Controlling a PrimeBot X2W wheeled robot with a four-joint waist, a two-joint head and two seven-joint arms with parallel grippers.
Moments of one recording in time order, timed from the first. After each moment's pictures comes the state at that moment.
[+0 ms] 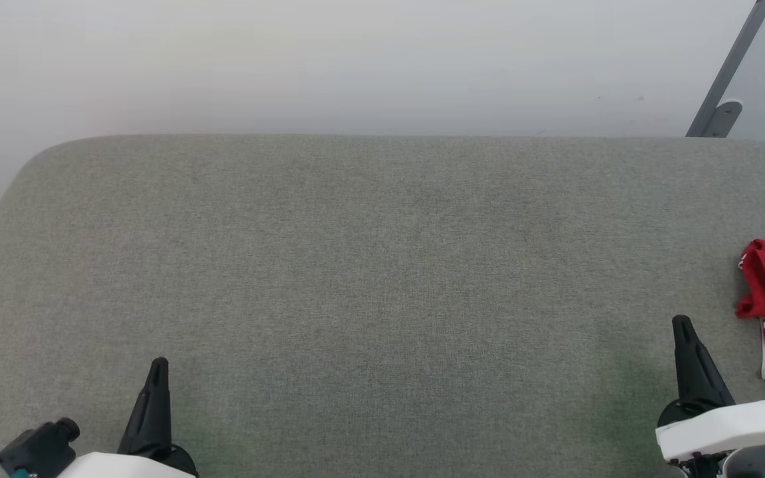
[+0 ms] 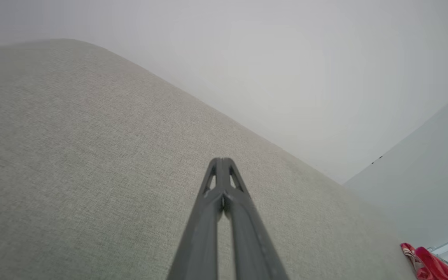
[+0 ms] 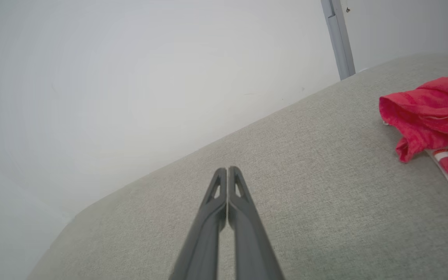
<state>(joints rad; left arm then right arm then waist) 0.08 0.15 -0.01 0.14 -0.72 -0.13 -0.17 0.02 -0.10 -0.09 0.14 0.64 0.13 -0.10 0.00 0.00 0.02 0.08</state>
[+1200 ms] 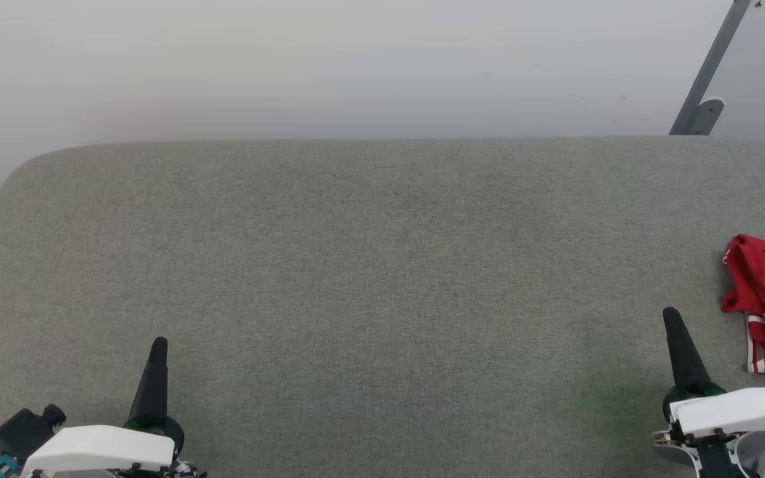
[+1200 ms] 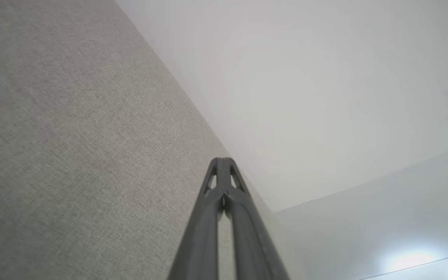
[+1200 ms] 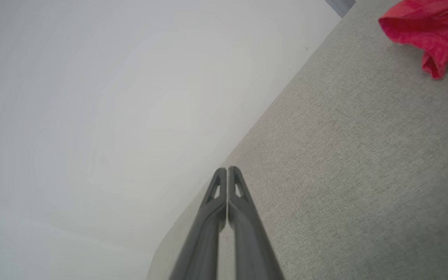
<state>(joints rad) 0.00 0.12 0.03 0.19 -1.14 -0.13 -0.05 -0.03 -0.08 -0.10 0.19 1.08 0.13 0.00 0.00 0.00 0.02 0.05</state>
